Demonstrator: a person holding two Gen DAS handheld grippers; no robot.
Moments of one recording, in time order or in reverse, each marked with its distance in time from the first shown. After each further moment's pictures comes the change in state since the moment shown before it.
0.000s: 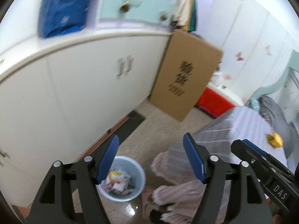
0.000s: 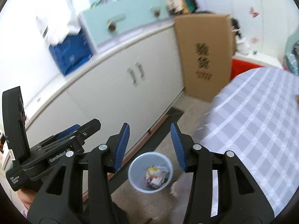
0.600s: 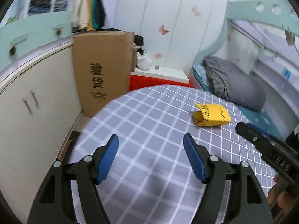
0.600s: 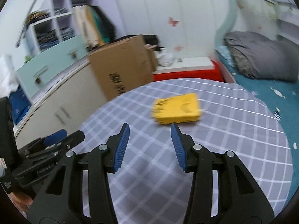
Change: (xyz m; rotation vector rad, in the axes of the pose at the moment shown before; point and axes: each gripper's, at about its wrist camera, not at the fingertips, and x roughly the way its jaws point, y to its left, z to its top) left arm 0.051 -0.318 -0.036 0.406 0.052 -0.297; right arm -0.143 -0.275 -0.006 0.257 -0.178 -0.376
